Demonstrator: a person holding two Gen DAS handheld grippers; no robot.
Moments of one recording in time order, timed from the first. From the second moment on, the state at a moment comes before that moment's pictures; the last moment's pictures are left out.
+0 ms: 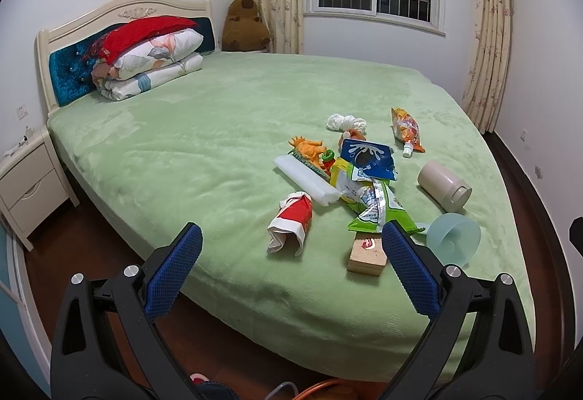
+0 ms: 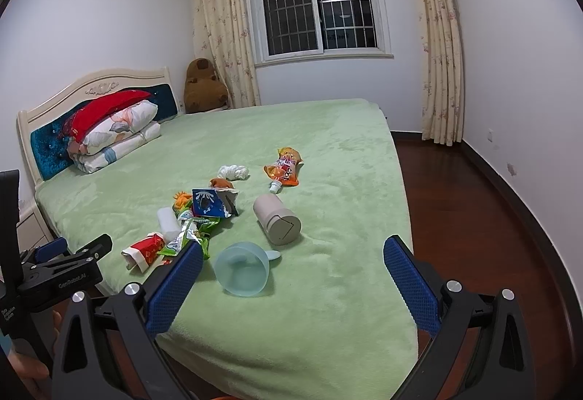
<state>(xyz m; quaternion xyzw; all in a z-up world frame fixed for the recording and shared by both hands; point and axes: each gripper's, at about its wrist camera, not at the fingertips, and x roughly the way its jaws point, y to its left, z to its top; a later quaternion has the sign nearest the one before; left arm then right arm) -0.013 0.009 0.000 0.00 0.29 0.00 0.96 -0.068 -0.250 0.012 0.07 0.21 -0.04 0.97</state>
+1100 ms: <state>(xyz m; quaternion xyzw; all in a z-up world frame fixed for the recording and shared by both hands) -0.008 0.019 -0.017 -0.01 0.31 0.00 0.95 -0.058 -0.241 -0.006 0.07 0.24 -0.03 0.97</state>
